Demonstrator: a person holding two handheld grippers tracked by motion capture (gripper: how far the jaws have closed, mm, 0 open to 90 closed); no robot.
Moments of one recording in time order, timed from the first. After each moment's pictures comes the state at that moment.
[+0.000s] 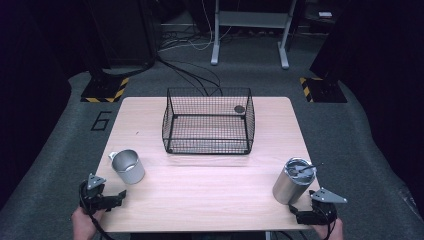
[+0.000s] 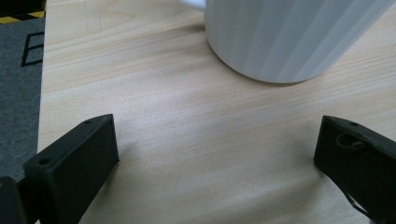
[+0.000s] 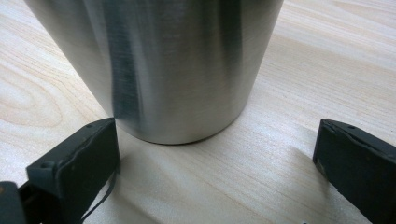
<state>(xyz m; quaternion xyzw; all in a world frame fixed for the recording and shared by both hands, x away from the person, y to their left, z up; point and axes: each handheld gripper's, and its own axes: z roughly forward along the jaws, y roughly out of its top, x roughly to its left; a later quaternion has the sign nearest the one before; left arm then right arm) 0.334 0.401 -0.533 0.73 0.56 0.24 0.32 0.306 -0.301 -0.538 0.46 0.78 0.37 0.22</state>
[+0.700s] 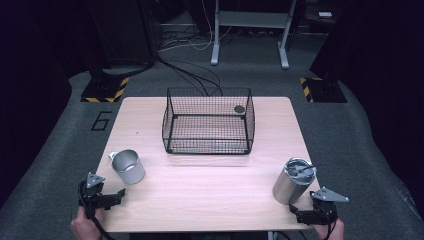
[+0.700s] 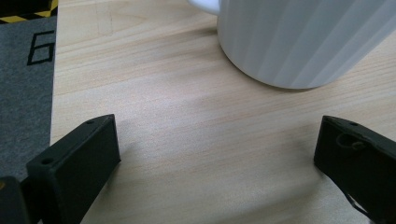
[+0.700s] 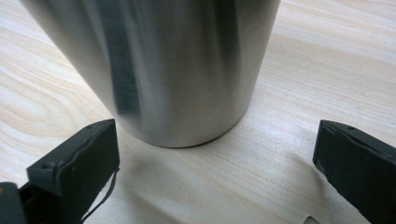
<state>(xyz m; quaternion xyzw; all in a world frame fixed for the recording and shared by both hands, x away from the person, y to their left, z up) 0.337 0.404 -0.534 0.72 0.56 0.25 0.31 0.304 -0.299 -0.529 0.48 0.76 0.38 0.20</state>
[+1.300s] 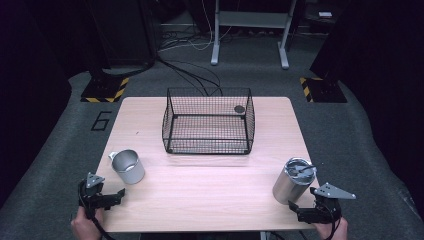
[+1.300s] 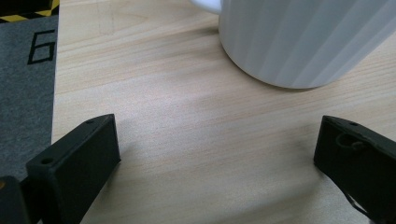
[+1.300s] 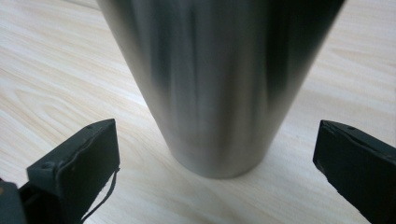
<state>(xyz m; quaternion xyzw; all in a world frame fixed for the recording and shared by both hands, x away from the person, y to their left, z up) 0.336 0.404 -0.534 0.72 0.56 0.25 0.31 0.294 -0.284 -0.481 0.48 0.76 0.40 0.19</state>
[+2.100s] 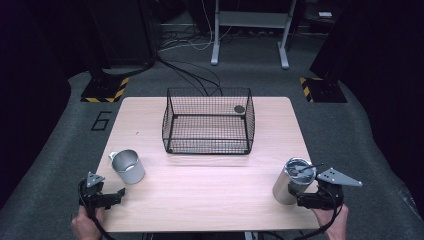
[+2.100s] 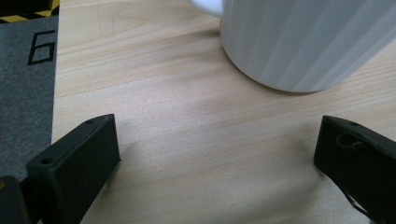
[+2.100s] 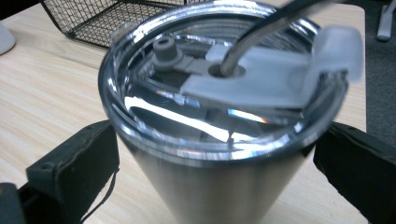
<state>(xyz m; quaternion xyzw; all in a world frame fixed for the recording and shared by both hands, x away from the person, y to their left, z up) 0.339 0.404 -0.534 0.72 0.56 0.24 0.31 0.310 -0.272 -0.433 0.47 0.73 0.43 0.23</state>
